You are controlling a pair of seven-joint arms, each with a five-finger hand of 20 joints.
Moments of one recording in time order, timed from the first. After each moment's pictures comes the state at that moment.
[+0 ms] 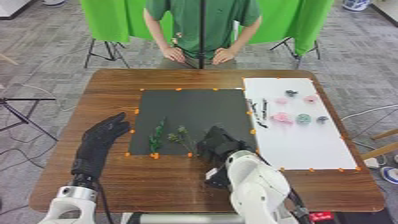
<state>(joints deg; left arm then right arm) 125.6 -71.0 -95.6 -121.0 62.4 3.0 8.3 -105.0 -95.6 72.5 -115.5 -141.8 -27.5 24.6</state>
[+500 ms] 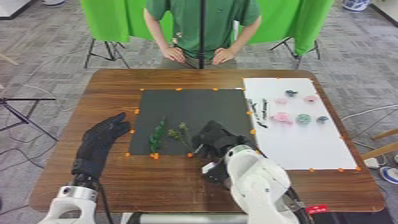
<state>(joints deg) 125.5 -71.0 -95.5 -121.0 62.4 2.9 8.2 -102.8 -95.9 73.7 -115.3 -132.0 -27.3 25.1</state>
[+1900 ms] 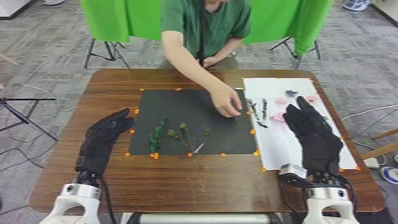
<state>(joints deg) 123.8 -71.9 -94.5 -120.2 63.2 0.7 10.9 -121.8 -90.2 99.4 -117.6 -74.6 -8.1 -17.5</state>
